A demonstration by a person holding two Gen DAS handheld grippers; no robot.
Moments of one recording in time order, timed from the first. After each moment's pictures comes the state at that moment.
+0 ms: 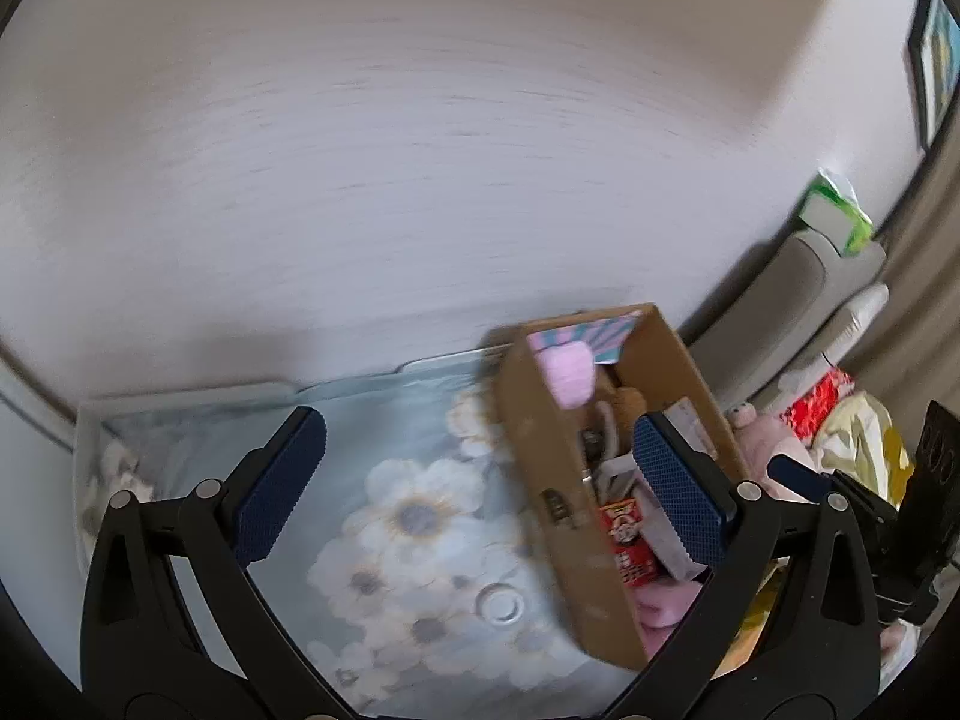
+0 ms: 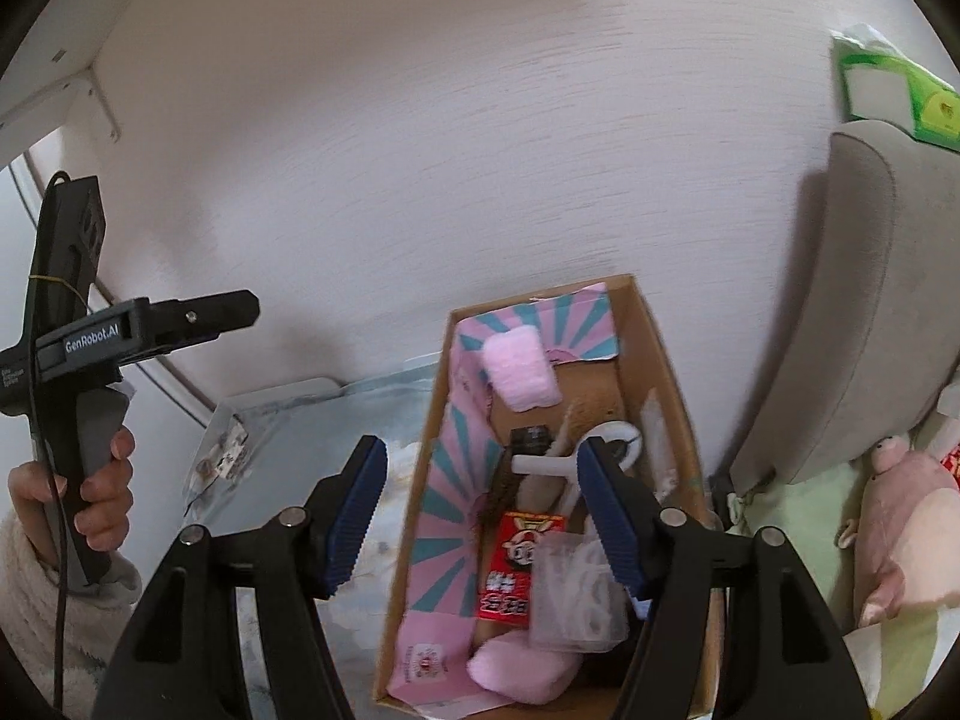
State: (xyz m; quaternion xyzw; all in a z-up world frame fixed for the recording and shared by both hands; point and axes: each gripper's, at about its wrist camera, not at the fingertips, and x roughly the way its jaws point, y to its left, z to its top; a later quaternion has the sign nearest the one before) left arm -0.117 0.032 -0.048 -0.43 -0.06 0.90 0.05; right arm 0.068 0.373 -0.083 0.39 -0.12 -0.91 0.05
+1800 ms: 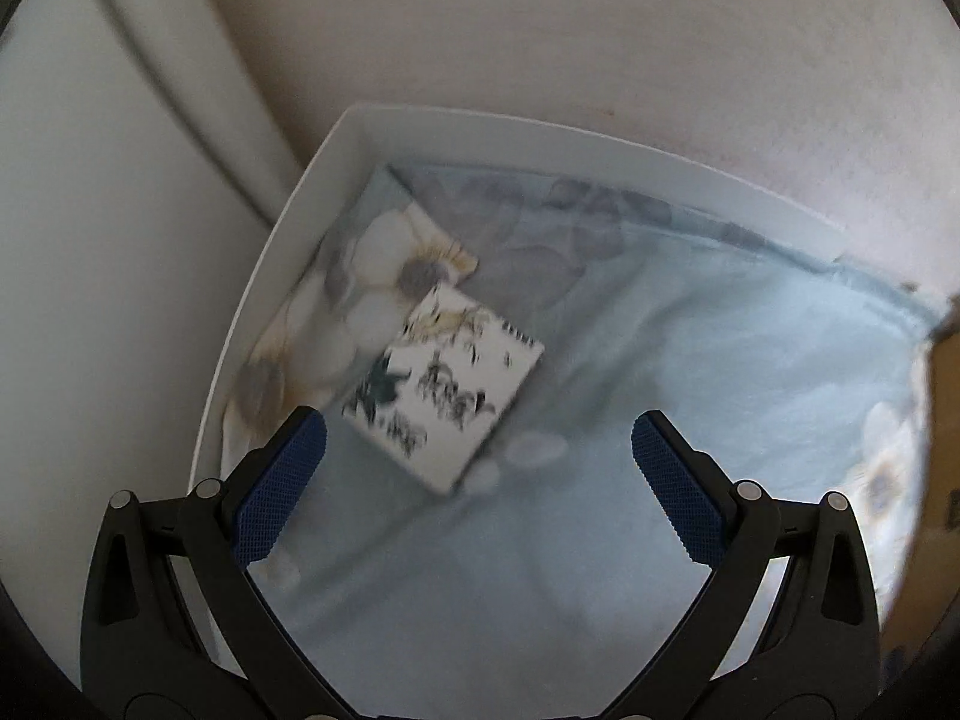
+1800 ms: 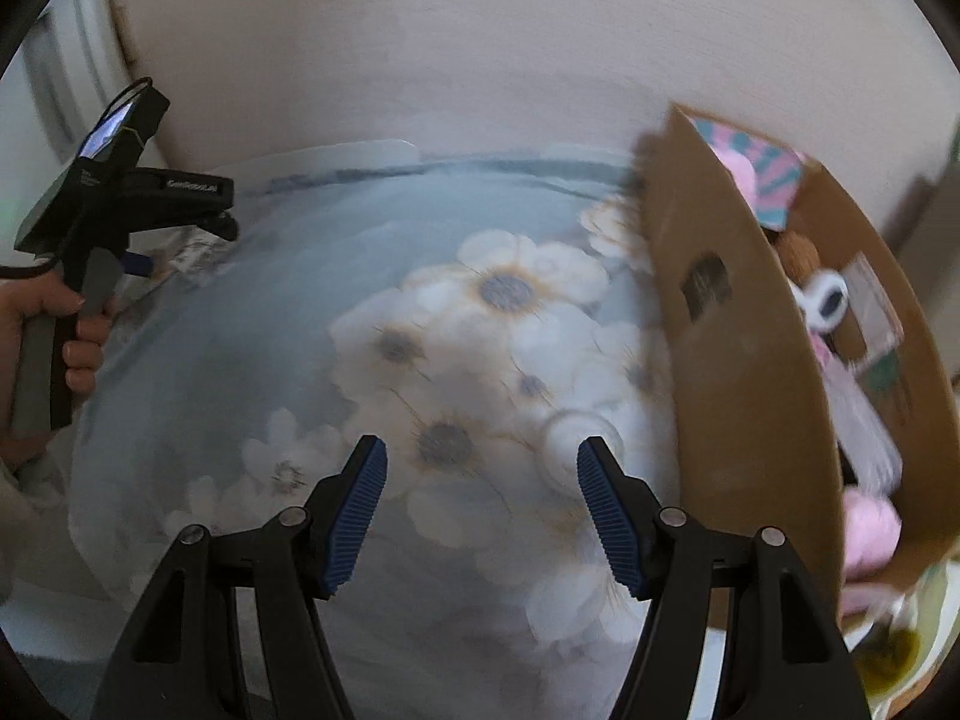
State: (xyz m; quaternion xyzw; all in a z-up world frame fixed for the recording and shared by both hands) left arm -0.101 -0.209 -0.244 -0.55 -0.09 0.80 -0.22; right arm 0.074 0.180 -0.222 0.49 0.03 -0.87 -0.02
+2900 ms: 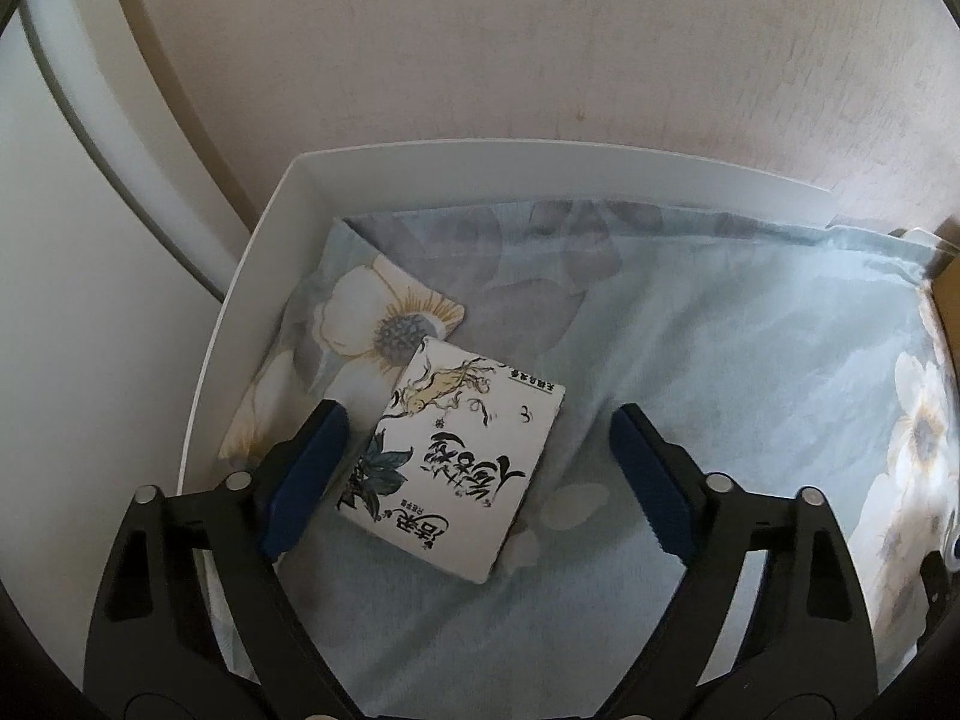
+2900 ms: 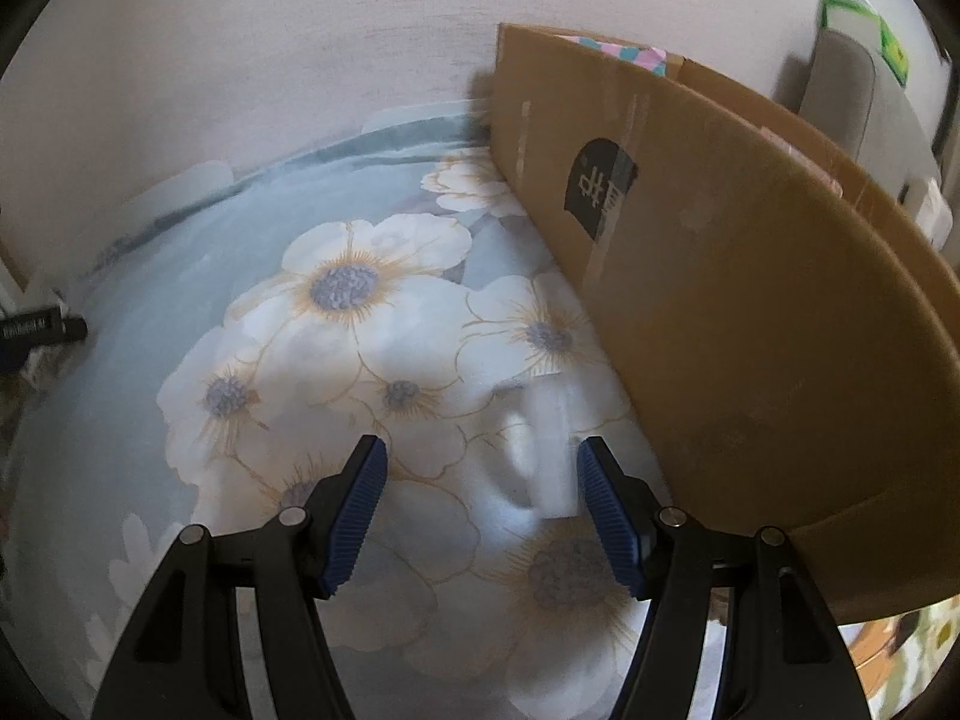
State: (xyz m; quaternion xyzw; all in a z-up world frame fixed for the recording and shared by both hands) left arm -0.079 -0.201 -0.261 -0.50 -0.04 0.85 -0.15; right arm 0.051 0.205 -0.271 0.46 -0.05 -0.87 -0.18
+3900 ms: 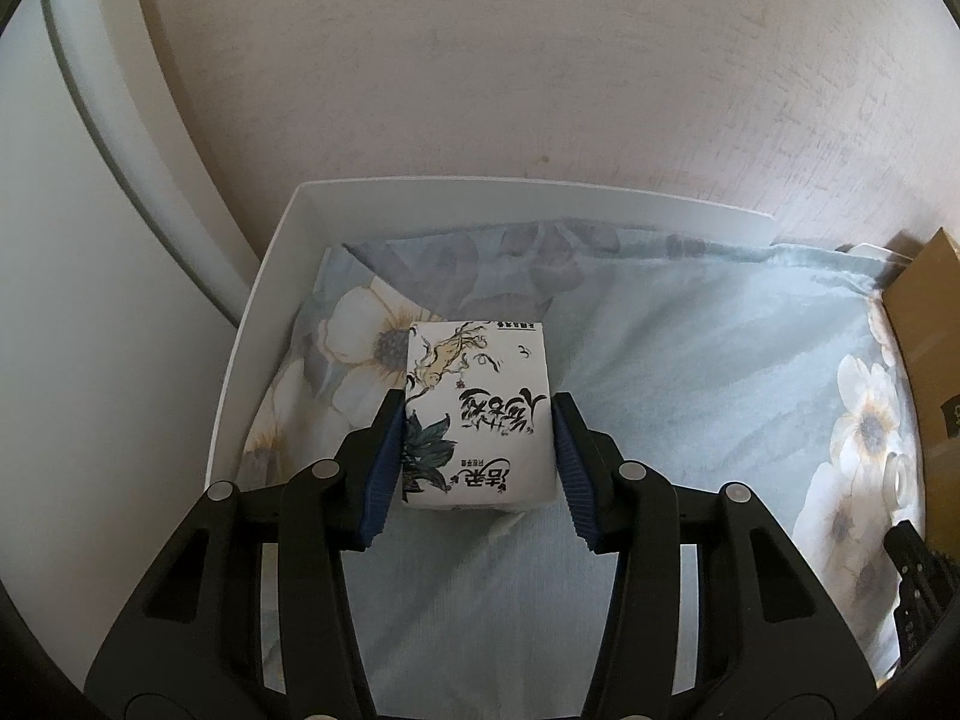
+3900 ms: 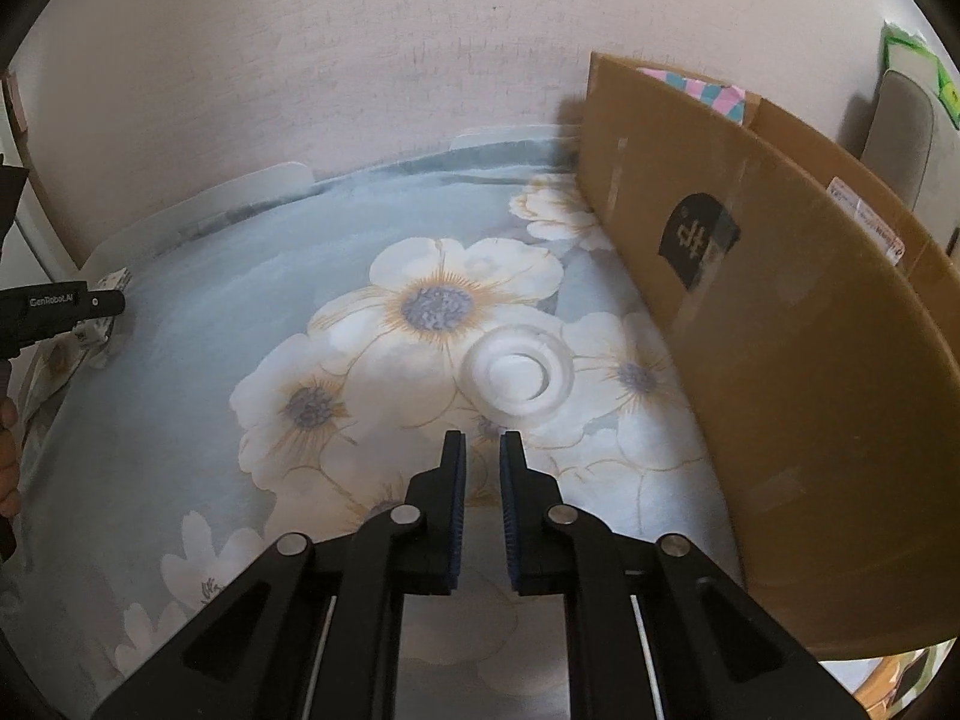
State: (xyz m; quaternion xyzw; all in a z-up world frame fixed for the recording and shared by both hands) left arm -0.050 -0.187 -0.233 -0.49 -0.06 0.86 -0.10; right arm 0.042 0.183 -0.265 0.46 -0.03 -0.88 -0.11
